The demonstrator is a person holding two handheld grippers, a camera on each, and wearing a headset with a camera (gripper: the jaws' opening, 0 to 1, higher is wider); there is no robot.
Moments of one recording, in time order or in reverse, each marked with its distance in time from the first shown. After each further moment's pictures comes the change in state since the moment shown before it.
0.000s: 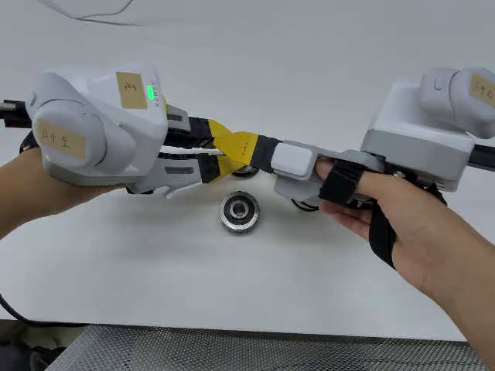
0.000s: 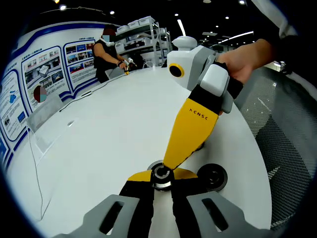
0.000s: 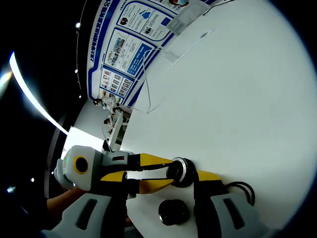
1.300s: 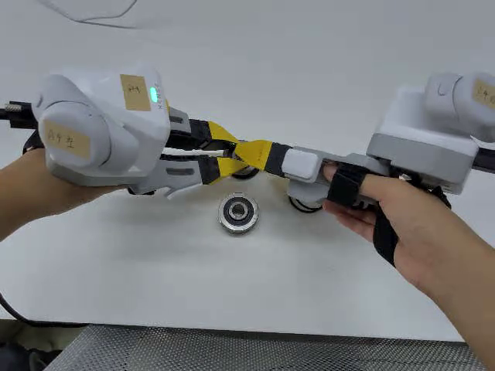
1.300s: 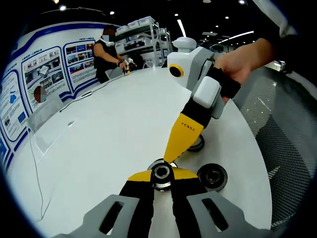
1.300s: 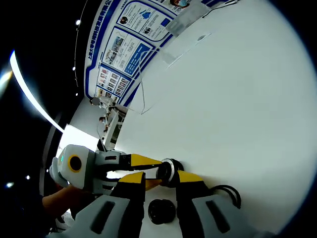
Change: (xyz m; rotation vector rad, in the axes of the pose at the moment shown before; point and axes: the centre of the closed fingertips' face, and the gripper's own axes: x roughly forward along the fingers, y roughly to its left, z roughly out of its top) left arm -0.001 0.000 0.000 0.004 -0.001 0.002; right arm -0.003 -0.016 0.005 -0.025 0.002 -0.043
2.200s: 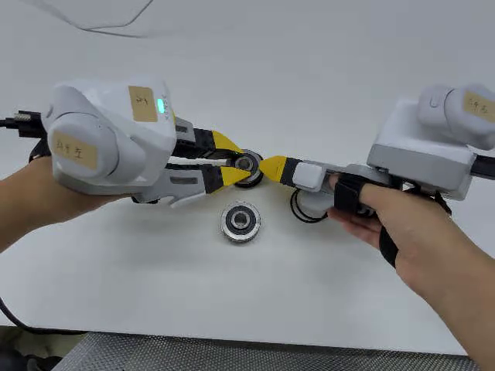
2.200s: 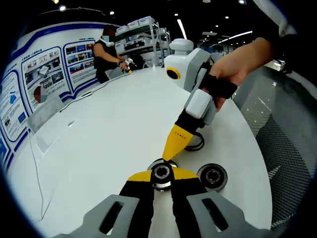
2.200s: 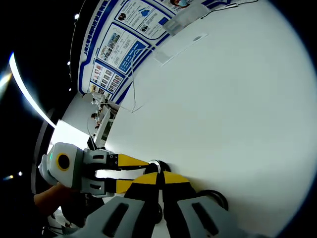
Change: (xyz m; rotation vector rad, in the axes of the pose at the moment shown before) left arm 0.000 -0.001 0.001 0.003 0.001 0.001; right arm 0.000 -0.016 0.001 -0.044 0.012 -0.081
